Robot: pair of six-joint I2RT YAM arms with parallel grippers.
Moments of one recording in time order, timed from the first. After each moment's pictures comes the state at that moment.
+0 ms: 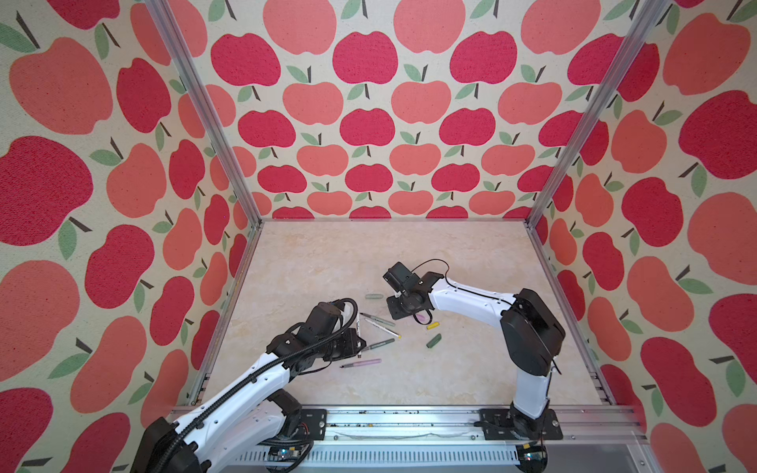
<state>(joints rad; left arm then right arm) -0.63 0.90 0.54 -0.50 0.34 -0.77 0.92 1.88 1.34 -0.65 0.04 0.43</state>
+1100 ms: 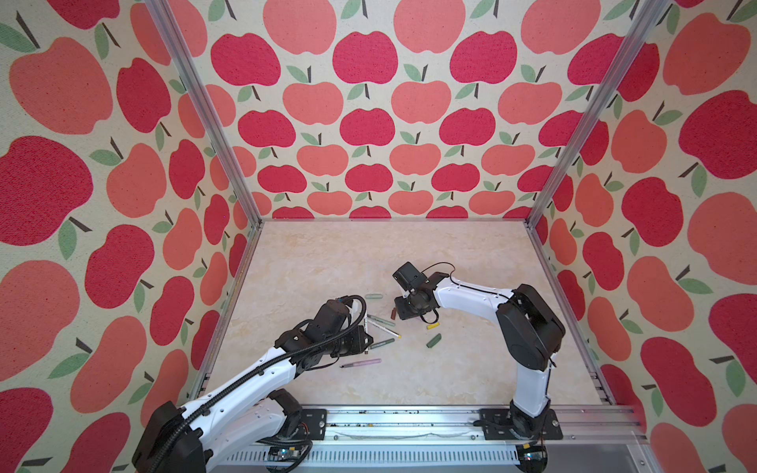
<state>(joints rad) -0.69 0.95 0.56 -0.43 0.30 -0.77 0.85 1.91 1.30 -0.60 -0.01 0.43</state>
